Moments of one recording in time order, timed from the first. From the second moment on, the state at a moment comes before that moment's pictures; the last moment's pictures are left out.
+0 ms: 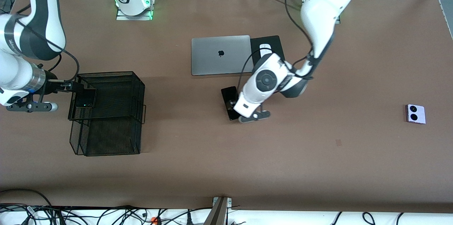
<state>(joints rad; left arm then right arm) -0.35 0.77 -0.27 -1.45 0.02 2.22 -0.86 0.37 0.29 -0.40 -1.62 0.06 1.77 -0.04</state>
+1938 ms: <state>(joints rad) 0.68 0.76 -0.20 -1.61 0.27 2.39 0.58 0.77 0.87 0.09 -1.37 -0.23 2.31 0.55</state>
